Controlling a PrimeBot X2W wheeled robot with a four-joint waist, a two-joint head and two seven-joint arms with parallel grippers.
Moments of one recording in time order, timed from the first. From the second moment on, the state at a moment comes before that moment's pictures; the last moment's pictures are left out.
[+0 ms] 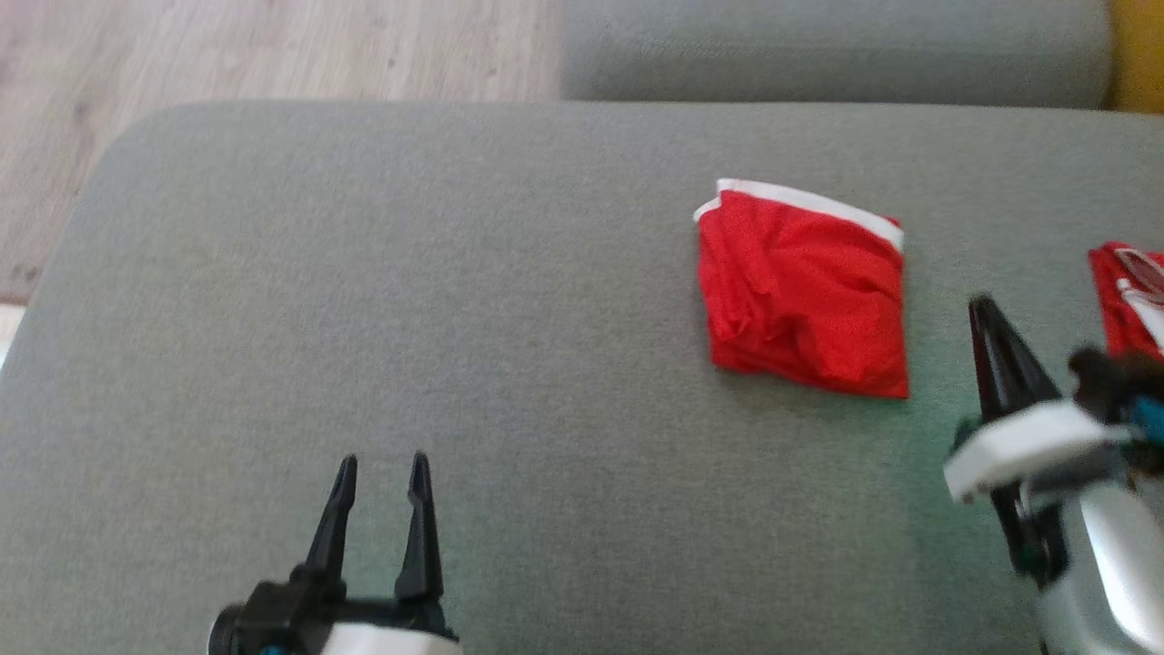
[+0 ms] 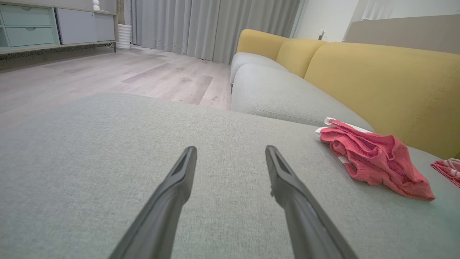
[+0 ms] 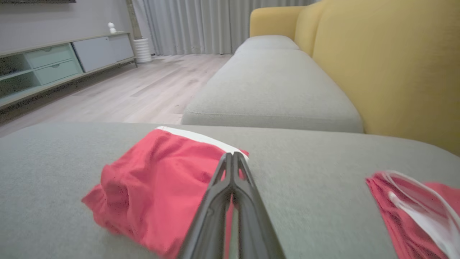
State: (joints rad) left arm 0.11 0.05 -0.26 0.11 -0.29 0.03 -0.25; right arm -0.16 -0.20 0.03 0.31 0.21 0.12 -0.07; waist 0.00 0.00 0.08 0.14
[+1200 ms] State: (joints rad) left arm 0.01 0.05 -0.32 0.12 -0.34 0.07 -0.25; right arm -0.52 -0.08 0.55 0.89 0.16 0.12 -0.21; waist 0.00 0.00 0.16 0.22
